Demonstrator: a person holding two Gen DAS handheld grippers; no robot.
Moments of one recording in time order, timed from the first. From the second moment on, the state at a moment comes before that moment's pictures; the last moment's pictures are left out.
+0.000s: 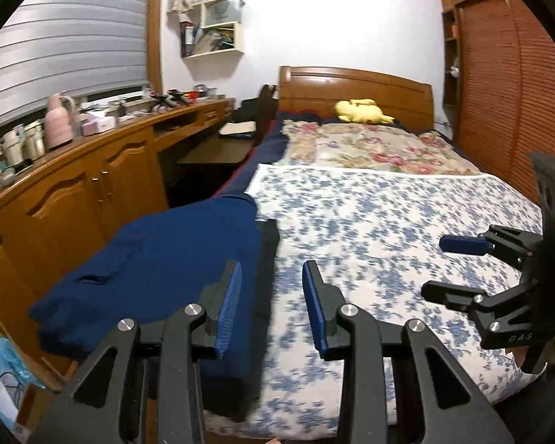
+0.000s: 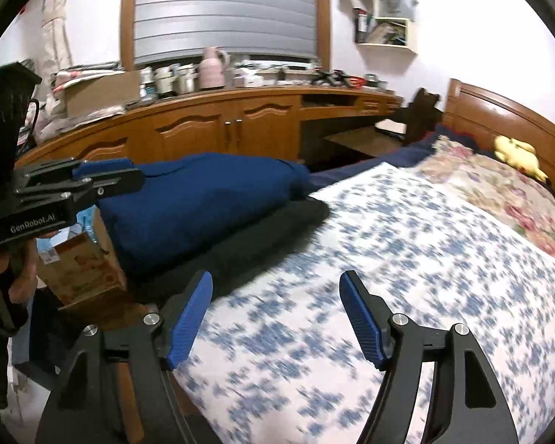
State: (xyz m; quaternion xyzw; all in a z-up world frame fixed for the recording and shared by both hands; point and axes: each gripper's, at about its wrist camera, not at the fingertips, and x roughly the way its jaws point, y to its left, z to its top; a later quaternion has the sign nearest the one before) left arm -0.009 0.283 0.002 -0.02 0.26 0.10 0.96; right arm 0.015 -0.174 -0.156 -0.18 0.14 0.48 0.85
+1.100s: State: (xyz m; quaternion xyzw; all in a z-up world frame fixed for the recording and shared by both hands) left arm 0.076 0.026 -0.059 0.02 0.32 -0.03 0.95; right arm -0.017 -0.410 -0.184 -0.06 0.18 0.28 0.94
